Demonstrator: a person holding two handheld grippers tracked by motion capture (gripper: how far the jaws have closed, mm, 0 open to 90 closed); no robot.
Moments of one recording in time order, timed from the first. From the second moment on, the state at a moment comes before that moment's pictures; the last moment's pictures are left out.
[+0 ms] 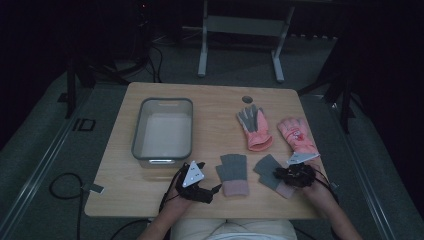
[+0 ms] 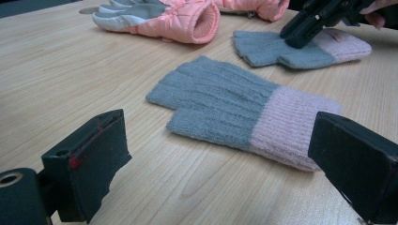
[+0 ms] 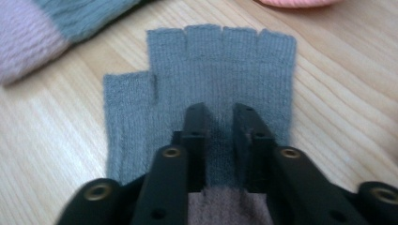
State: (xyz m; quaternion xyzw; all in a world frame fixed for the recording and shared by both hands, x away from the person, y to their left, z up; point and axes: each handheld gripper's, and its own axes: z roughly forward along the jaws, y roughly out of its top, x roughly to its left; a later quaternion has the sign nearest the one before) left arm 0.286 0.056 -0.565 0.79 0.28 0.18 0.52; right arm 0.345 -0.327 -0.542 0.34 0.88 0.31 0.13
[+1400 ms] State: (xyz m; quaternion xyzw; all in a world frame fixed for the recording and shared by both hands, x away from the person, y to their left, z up) left arm 0.285 0.055 -0.565 0.79 0.28 0.19 0.52; right arm 0.301 -0.299 -0.531 0.61 0.69 0.33 0.21
